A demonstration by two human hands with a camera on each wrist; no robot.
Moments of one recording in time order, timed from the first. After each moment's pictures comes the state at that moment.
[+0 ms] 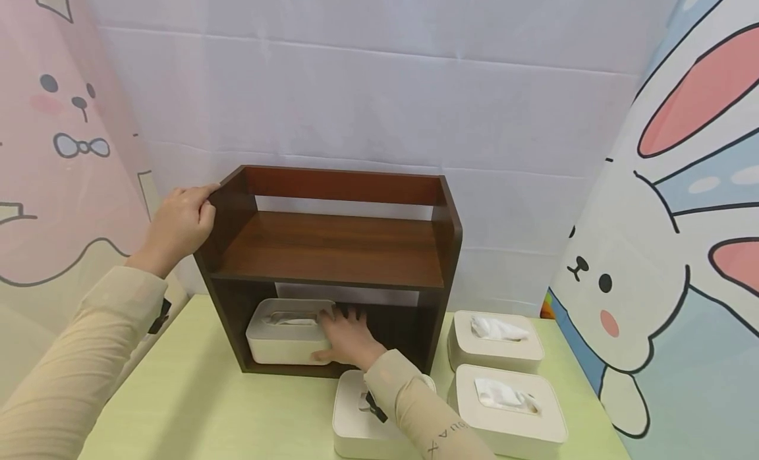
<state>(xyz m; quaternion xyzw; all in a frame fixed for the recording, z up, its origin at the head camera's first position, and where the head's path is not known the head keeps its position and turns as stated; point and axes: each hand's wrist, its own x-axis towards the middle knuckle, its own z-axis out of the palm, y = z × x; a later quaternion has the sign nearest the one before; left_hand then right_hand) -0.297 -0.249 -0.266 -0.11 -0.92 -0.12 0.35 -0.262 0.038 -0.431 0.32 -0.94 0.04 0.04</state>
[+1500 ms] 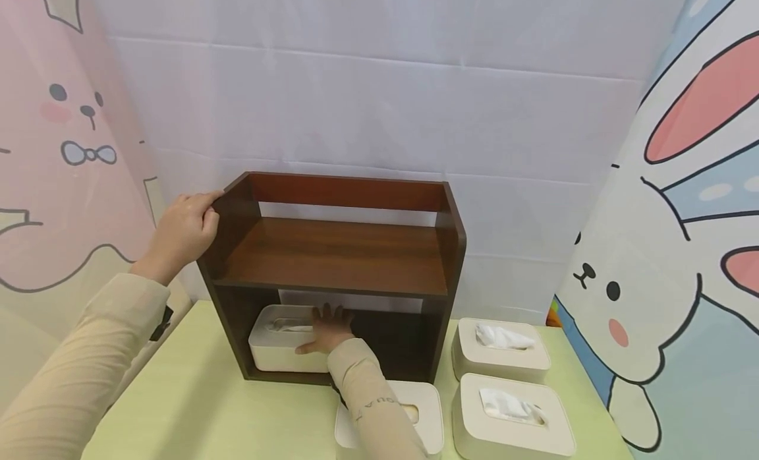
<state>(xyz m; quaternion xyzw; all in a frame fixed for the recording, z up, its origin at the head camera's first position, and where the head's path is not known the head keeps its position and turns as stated) -0.299 -0.250 -0.270 -0.12 -0.91 -0.12 0.37 -0.313 -0.016 -0.466 0.24 -0.97 0.06 -0.04</state>
